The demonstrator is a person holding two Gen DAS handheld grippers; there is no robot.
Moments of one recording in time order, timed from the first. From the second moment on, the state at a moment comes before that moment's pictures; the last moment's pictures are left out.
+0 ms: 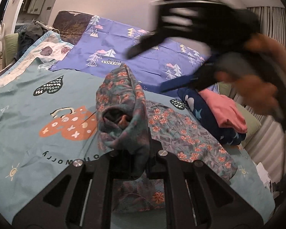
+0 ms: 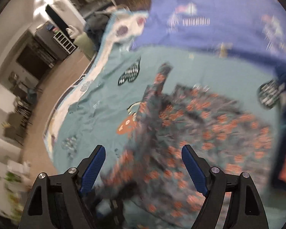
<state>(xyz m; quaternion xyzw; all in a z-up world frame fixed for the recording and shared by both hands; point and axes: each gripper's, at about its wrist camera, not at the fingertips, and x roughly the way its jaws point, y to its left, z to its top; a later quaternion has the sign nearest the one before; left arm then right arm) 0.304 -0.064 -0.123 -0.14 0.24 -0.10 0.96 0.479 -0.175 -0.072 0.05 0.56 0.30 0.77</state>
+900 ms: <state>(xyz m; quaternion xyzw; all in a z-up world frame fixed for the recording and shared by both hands) 0.299 -0.121 -0.073 -0.13 0.22 -0.14 0.96 0.512 -0.179 -0.070 0.02 0.57 0.26 0.78</state>
